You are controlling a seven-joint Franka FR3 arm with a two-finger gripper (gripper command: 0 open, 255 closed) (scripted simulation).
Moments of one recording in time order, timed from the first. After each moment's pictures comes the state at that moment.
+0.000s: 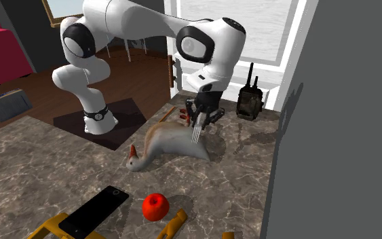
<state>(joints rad) 0.18 0.59 0.51 -1.23 -0.34 1.52 1.35</state>
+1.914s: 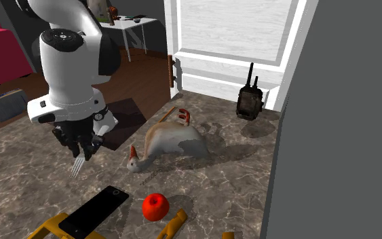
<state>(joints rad) -0.35 0.03 0.30 -1.97 -0.22 1.85 0.71</state>
